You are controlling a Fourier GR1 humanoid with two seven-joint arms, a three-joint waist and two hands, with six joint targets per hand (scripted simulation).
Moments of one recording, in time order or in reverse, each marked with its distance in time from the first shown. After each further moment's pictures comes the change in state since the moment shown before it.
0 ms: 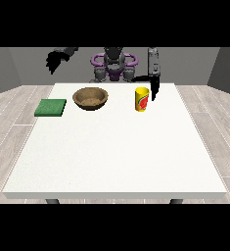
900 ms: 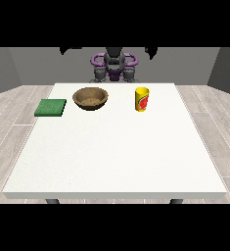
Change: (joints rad) left arm 0.114 -0.066 -0.140 -0.591 0.010 0.113 0.566; right arm 0.062 0.074 0.139 -0.189 0.107 -0.151 0.242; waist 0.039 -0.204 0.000
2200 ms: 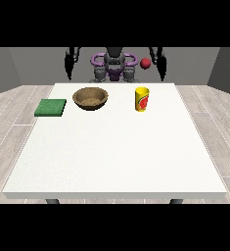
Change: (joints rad) left arm 0.195 0.079 0.032 0.227 -0.013 -0.114 -0.208; right arm 0.078 -0.026 0.064 0.344 0.129 0.052 -0.260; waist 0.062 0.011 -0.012
